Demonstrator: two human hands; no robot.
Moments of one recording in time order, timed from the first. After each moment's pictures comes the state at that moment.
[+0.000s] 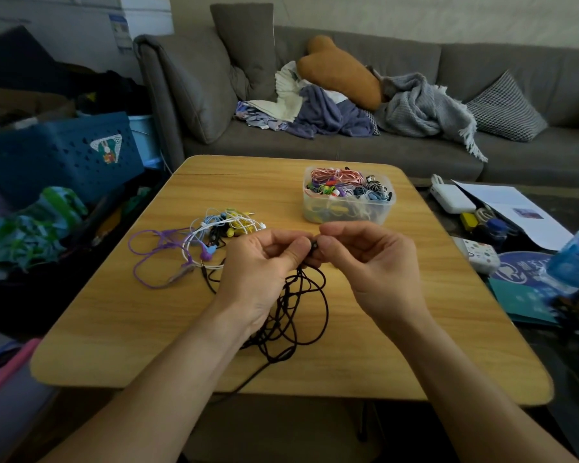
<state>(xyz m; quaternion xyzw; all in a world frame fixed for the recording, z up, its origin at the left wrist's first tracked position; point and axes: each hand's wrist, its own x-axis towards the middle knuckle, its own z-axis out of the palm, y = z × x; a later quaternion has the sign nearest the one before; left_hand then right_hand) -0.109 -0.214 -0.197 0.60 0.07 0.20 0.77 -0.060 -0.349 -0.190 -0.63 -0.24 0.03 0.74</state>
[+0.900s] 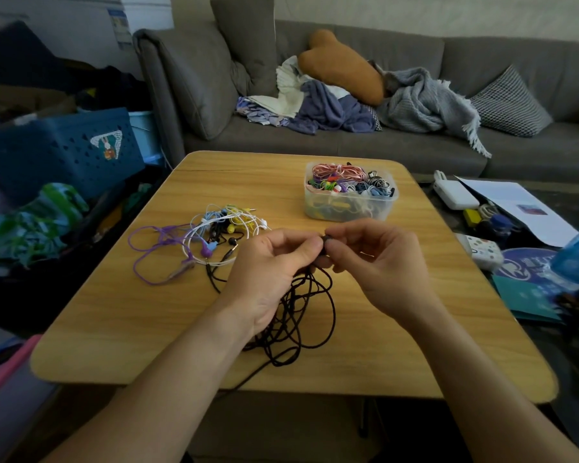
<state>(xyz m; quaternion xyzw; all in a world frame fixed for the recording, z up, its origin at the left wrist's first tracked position) -0.107 -0.218 -0.198 0.59 0.10 0.13 0.79 -0.051 -0.364 -0.189 -0.75 -0.26 0.02 0.61</state>
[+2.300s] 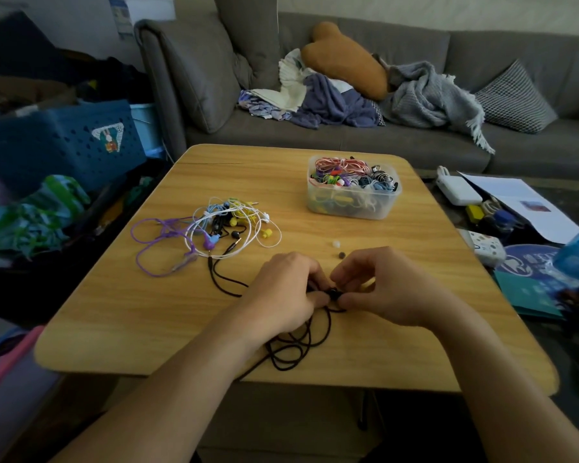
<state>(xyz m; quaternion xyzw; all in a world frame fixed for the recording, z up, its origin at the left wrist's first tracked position) -0.110 -0.219 -0.212 0.95 0.05 0.04 0.32 -0.035 -0.383 -0.197 -0.89 -0.30 0.17 0.31</state>
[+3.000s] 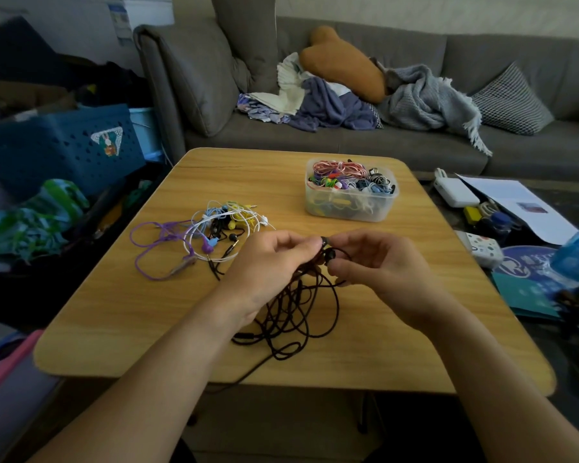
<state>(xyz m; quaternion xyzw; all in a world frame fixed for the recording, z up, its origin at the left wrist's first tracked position) -0.107 -0.205 -0.200 0.72 0.12 0.09 0.68 -0.043 -0.378 -0.195 -0.71 -0.24 0.18 0.63</state>
